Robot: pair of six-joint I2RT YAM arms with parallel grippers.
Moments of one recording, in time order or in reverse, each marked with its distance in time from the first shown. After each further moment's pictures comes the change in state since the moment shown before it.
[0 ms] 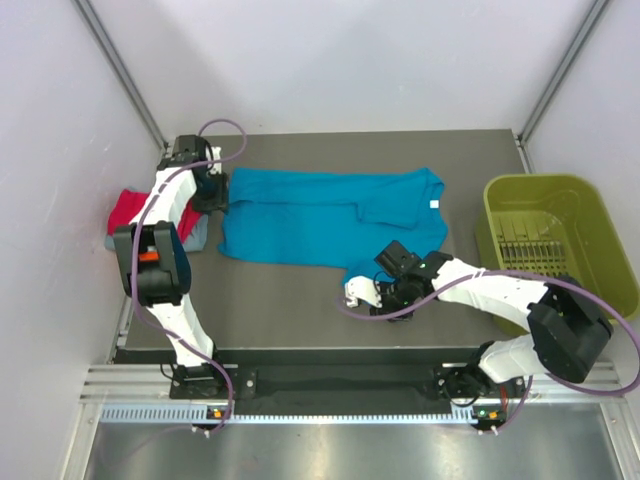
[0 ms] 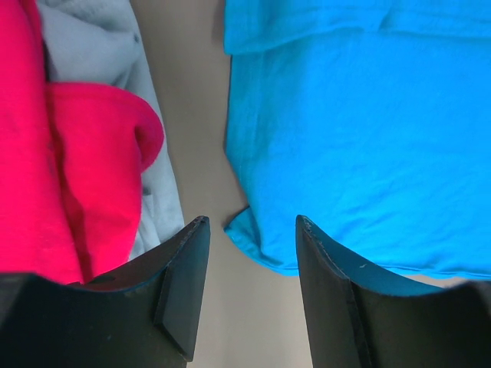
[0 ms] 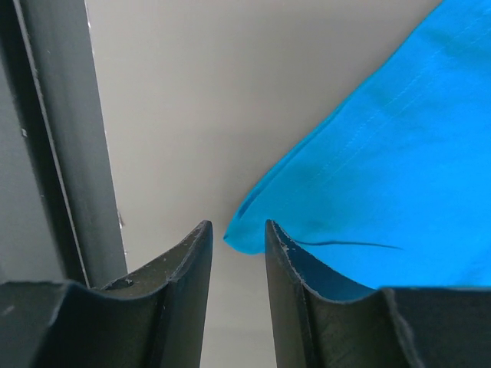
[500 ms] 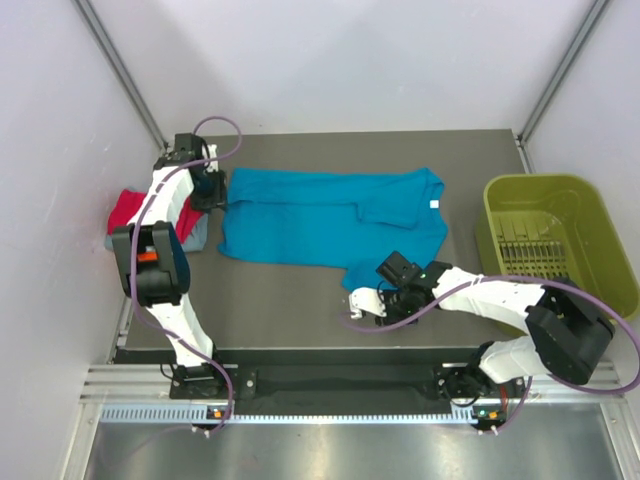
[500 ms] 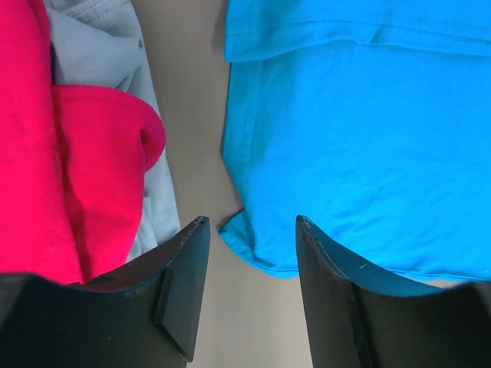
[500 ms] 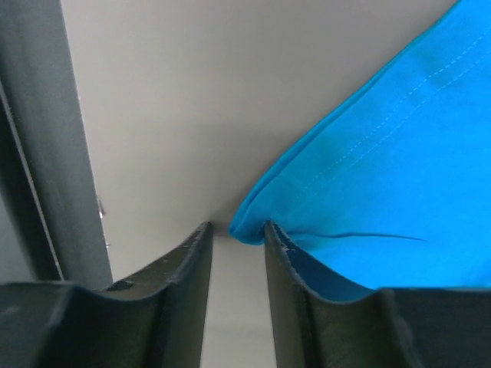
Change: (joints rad) left arm 0.014 0.000 0.018 -0.001 0.026 -0.031; right arm 0.026 -0.008 -0.091 0.048 0.096 -0.044
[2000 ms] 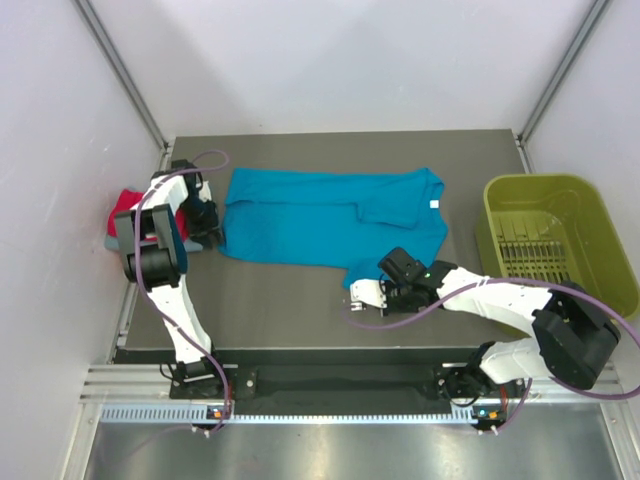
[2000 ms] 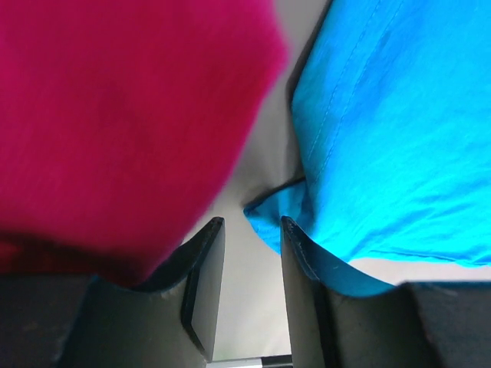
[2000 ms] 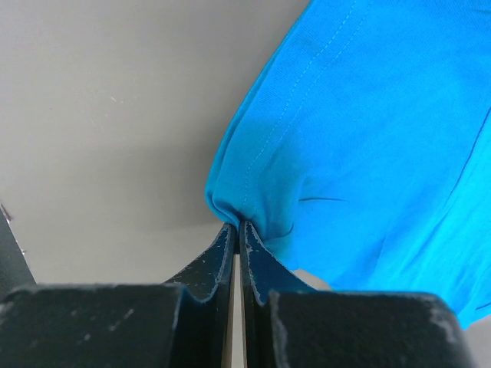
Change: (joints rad) left arm 0.105 0.169 -0.046 -0.148 0.069 -0.070; right arm -0.018 -0.040 -0.005 0.077 0.147 -0.018
